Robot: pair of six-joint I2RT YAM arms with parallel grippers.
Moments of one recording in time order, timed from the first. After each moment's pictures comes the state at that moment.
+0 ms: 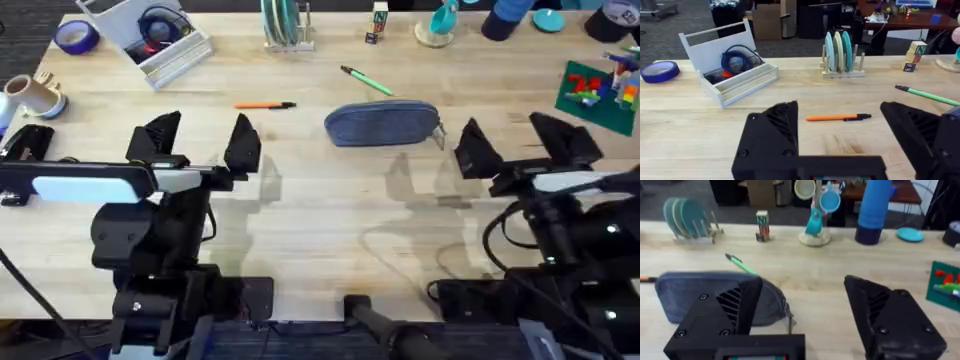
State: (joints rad) left arm -0.01 0.00 0.01 -0.02 0.01 -0.01; right arm 0.01 0.00 0.02 -0.07 -0.05 0.00
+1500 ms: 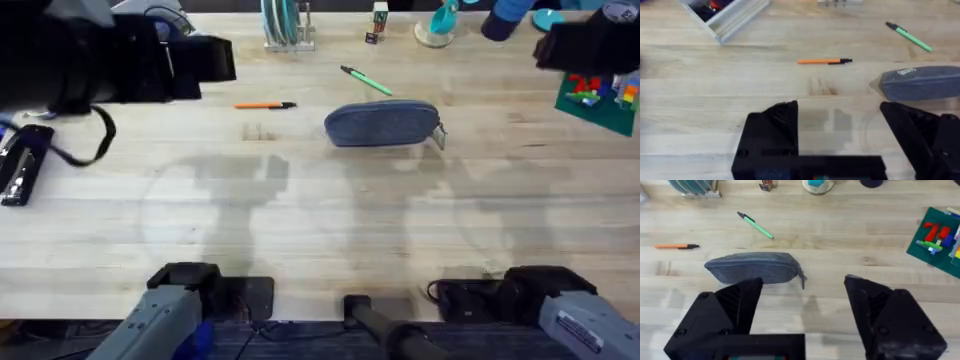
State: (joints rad) left arm -0.01 0.95 1.26 -1.08 0.05 -0.05; right arm 0.01 0.90 1.30 -1.08 -0.06 0.05
